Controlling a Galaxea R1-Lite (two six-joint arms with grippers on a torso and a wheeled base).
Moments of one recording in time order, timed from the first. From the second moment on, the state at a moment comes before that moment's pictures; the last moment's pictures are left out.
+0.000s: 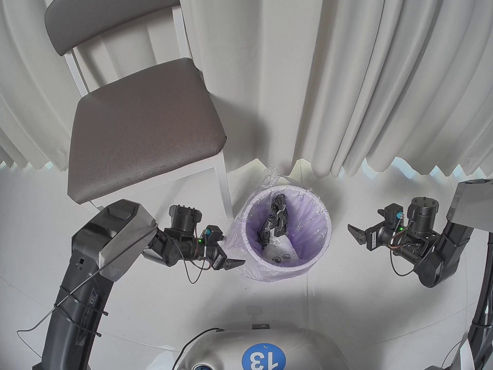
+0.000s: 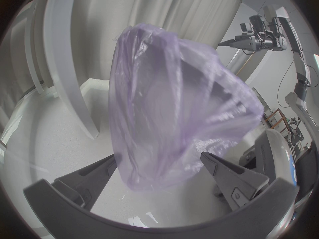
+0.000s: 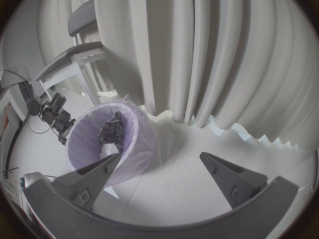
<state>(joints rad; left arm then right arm) -0.30 2.71 -1.55 -0.43 -0.57 0.53 0.14 2.21 -0.56 -1.34 0.12 -0.16</state>
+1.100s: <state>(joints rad) -0.38 2.15 -0.75 -1.09 -0.57 0.39 0.11 2.05 -0.51 -1.37 0.18 -0.15</state>
